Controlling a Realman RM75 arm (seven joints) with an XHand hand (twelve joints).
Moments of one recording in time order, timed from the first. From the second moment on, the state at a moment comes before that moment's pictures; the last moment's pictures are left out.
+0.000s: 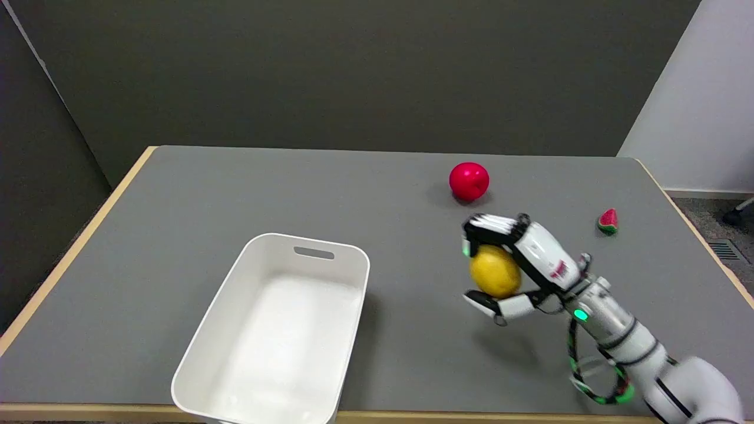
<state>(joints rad) -0.13 -1.25 -1.14 0.99 2.58 -1.39 -1.81</state>
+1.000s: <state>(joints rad) 0.23 -1.34 -1.85 1.35 2.58 -0.88 -1.62</state>
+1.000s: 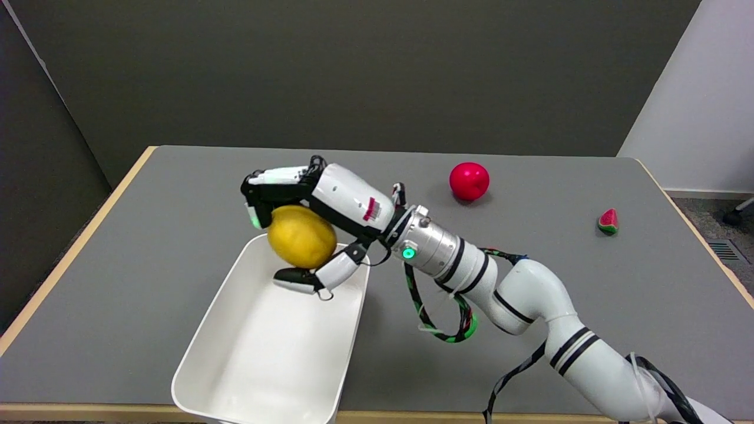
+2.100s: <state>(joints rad) 0.11 -1.31 -1.69 1.39 2.58 -0.74 -1.18</state>
